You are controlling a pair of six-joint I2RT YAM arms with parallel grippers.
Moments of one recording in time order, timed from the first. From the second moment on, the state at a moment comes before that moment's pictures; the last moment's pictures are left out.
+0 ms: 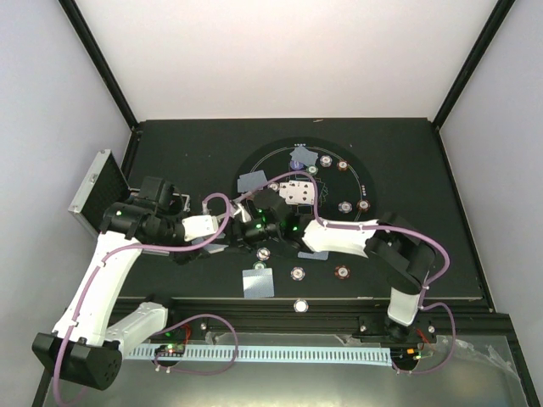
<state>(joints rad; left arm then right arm) -0.20 0.97 1.06 -1.31 0.47 1.01 1.00 1.82 1.09 0.36 -0.71 1.21</state>
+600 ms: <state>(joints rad) -0.20 0.98 1.06 -1.30 0.47 1.01 0.94 1.67 0.94 0.40 -0.71 1.22</state>
